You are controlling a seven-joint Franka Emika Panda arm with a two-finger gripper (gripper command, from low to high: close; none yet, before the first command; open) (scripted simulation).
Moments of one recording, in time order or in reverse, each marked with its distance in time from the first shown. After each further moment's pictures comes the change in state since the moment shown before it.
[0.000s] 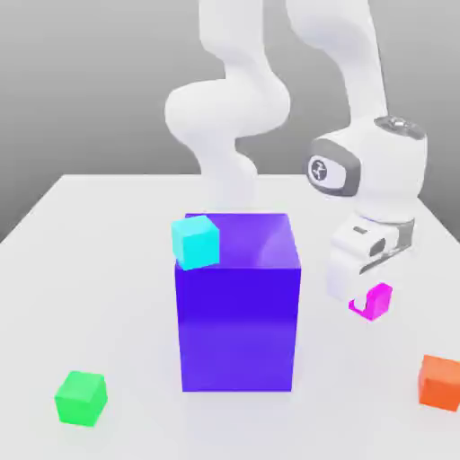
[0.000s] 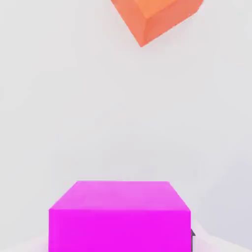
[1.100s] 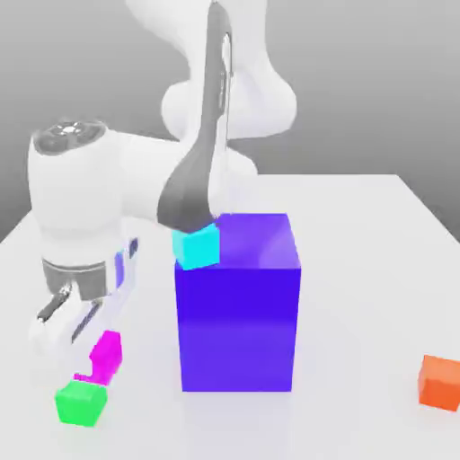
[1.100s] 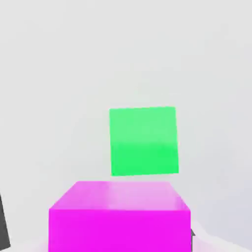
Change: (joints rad) arm -0.462 0.195 -0.662 0.334 0.327 -0.183 1.299
